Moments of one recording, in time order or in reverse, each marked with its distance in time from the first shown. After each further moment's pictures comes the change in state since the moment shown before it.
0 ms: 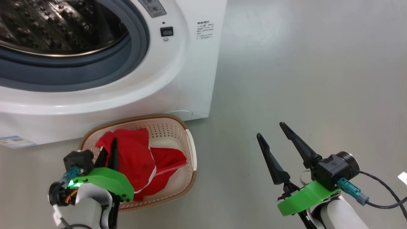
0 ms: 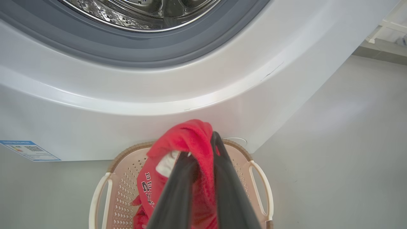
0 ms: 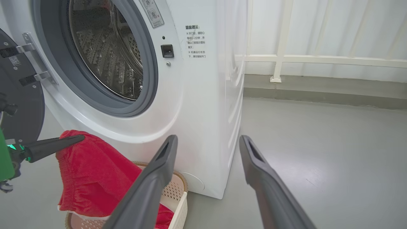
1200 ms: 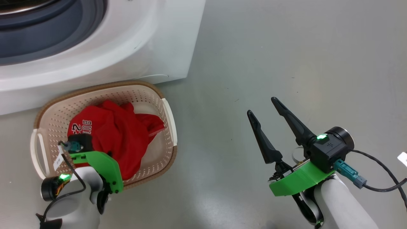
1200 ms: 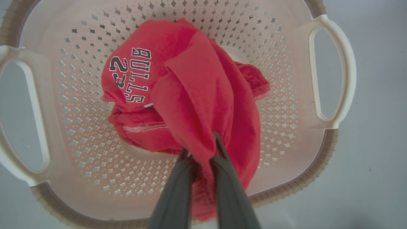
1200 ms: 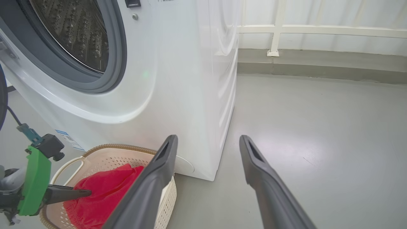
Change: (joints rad) left arm -0.330 0.015 -0.075 0.602 -0.024 -0.053 0.212; right arm -0.123 0.014 0.029 -0.015 -0.008 0.000 0.000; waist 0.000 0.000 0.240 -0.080
